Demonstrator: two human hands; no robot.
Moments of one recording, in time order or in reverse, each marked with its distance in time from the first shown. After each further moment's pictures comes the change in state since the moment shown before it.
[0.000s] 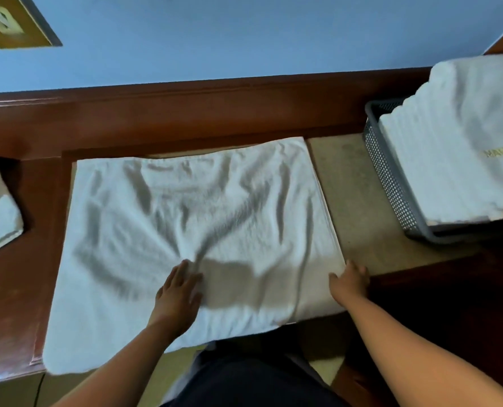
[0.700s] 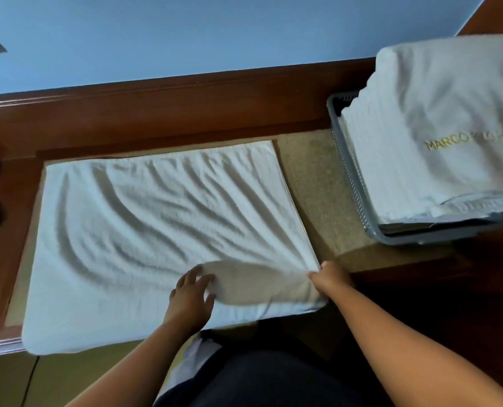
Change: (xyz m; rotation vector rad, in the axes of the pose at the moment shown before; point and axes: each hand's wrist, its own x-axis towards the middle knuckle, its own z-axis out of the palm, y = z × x) left_hand -0.001 0.171 0.065 0.006 -0.036 -0.105; right_hand 0.083 0.060 -0.063 -0.133 -0.304 -0.140
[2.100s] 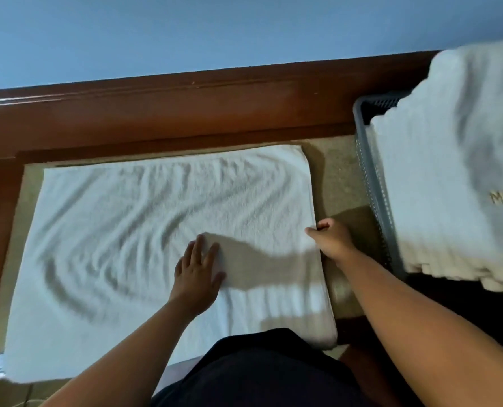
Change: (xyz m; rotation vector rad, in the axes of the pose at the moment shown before) left_hand 0.117 0.024 -0.034 0.101 0.050 0.031; right_hand 0.104 -0.109 -0.076 0.484 0.007 -0.132
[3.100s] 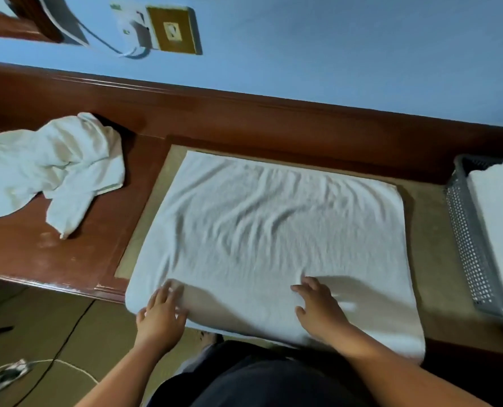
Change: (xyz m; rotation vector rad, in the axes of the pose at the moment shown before) left_hand -0.207 -0.250 0.016 -0.234 0.095 -0.461; right_hand -0.203 0.026 0.204 -0.905 -0.280 -0.628
